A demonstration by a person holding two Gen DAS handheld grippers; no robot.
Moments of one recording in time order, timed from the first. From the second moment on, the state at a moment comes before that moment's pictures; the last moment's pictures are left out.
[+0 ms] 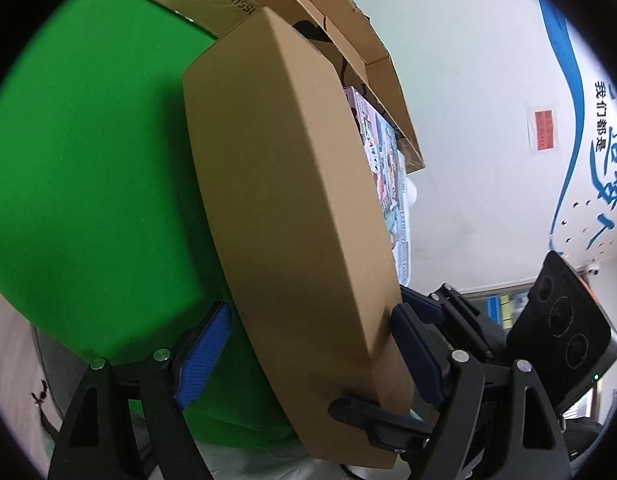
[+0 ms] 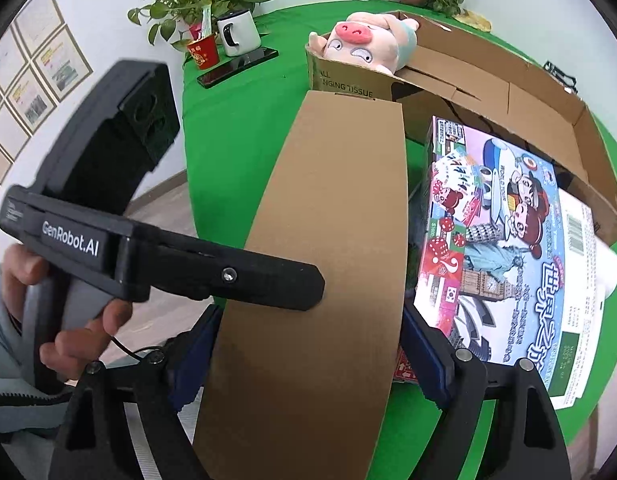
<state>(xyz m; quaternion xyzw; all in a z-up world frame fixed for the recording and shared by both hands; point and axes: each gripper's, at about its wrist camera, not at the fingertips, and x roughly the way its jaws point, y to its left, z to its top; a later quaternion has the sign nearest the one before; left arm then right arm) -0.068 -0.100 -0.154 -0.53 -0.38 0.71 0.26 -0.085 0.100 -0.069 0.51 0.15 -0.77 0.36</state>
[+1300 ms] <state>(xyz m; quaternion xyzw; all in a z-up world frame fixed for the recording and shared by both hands) -0.194 -0.027 0.095 -0.38 -0.17 0.86 0.30 -0.184 0.146 0.146 0.34 0.07 -0.89 0.30</state>
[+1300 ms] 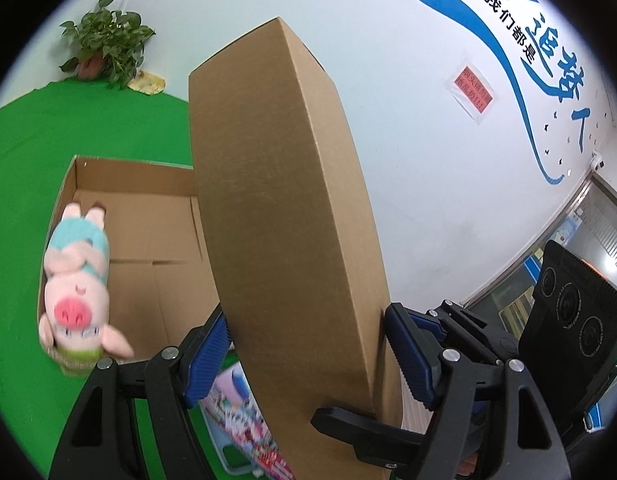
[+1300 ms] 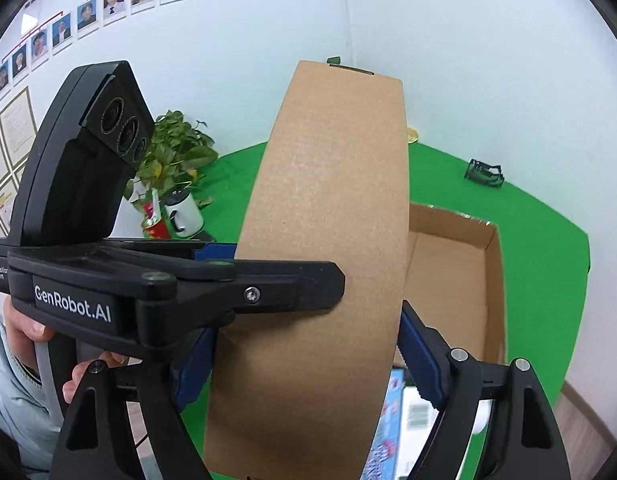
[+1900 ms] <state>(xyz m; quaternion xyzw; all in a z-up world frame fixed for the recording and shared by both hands) -0.305 -0.041 0.110 -0.41 -0.17 0.85 0.28 -0.297 0.124 0.181 0.39 0.01 -0.87 0.29</state>
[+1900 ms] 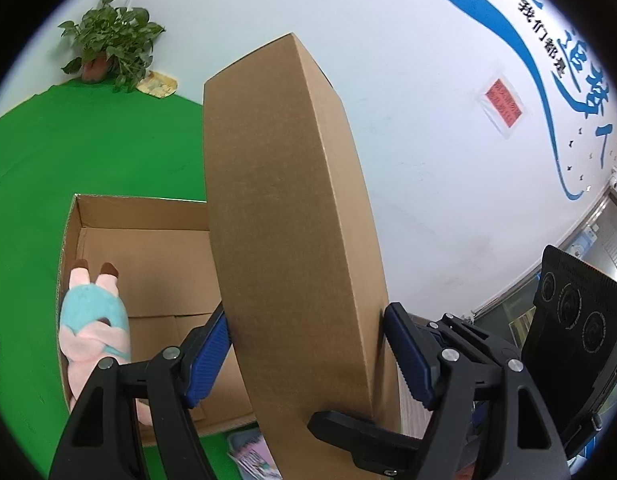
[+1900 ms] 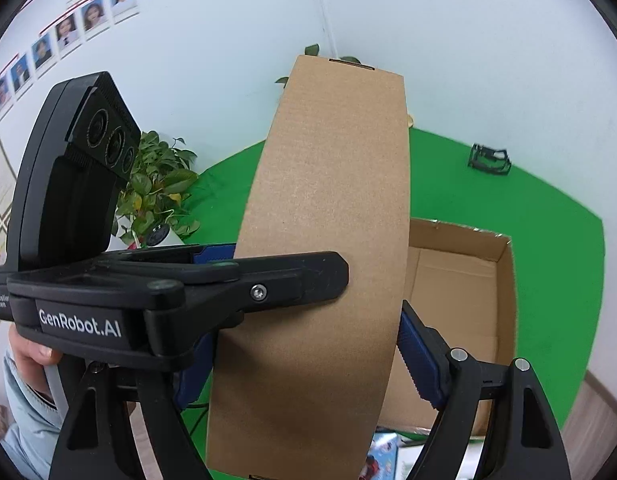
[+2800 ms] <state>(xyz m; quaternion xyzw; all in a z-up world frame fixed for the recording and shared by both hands) -0.394 -0.071 -0.040 -0.55 -0.18 0.79 0.21 -0.390 0.066 0.007 0.53 -0.08 -0.79 0.29</state>
